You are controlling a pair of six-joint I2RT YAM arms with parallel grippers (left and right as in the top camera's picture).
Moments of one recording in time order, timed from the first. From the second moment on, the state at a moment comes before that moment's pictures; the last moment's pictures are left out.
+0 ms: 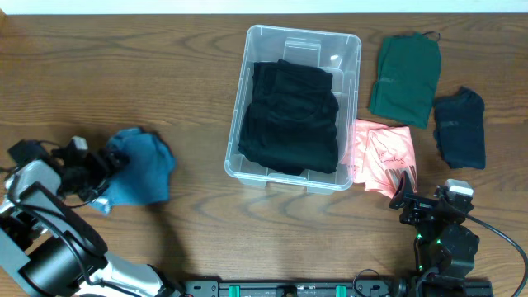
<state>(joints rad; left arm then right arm) 0.74 1.80 0.99 -0.65 0.55 0.01 -0.13 0.02 0.12 -0.38 0.03 0.15</state>
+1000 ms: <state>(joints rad) 0.71 1.79 0.99 -0.68 0.69 0.13 -0.13 0.02 0.12 -0.38 0.03 0.15</state>
